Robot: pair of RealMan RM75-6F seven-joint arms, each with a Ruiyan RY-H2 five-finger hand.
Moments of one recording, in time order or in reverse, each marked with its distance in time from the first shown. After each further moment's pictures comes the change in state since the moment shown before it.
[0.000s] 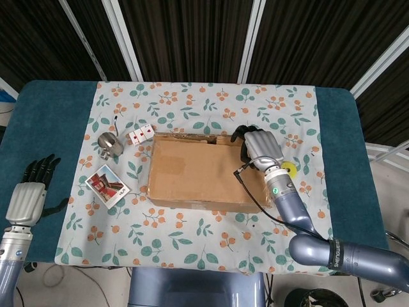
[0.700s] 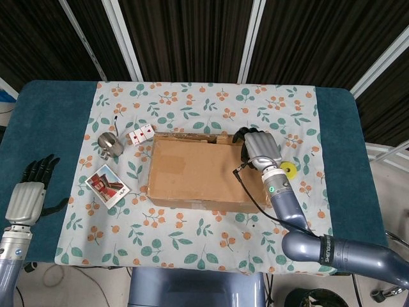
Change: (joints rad) left arm 0.014 0.003 -0.029 -0.004 -0.001 -0.032 -0.004; right arm 0.054 -0.026 -0.054 0.032 0.071 0.047 -0.001
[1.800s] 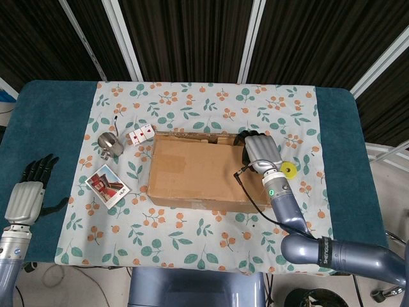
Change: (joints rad) left arm 0.015 0.008 -0.027 -0.016 0.000 -0.027 -0.019; right arm 0.020 -0.003 -0.062 -0.001 0.020 0.037 -0.022
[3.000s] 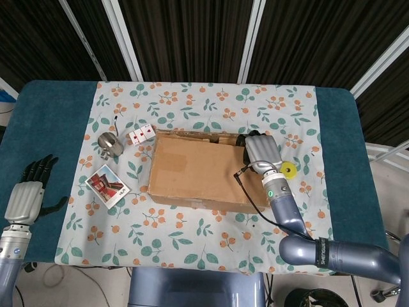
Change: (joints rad) left arm 0.007 0.006 -0.014 -0.011 -0.006 -0.024 -0.007; right arm 0.009 -0.022 -0.022 0.014 -0.022 0.047 -0.033
